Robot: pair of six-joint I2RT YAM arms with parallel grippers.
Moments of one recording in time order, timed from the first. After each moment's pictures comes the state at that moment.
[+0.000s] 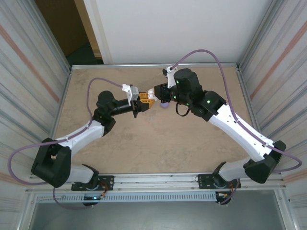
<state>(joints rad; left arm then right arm) -0.48 1.35 0.76 0.71 0.82 -0.11 0.79 1.36 1.50 -0.58 0.03 0.37</state>
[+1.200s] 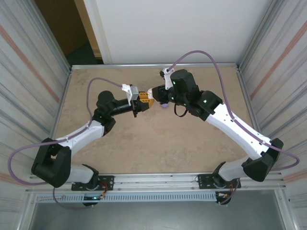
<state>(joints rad) -0.48 1.35 0.76 0.70 0.81 -0.11 0.80 1.39 1.50 -0.59 0.04 0.36</state>
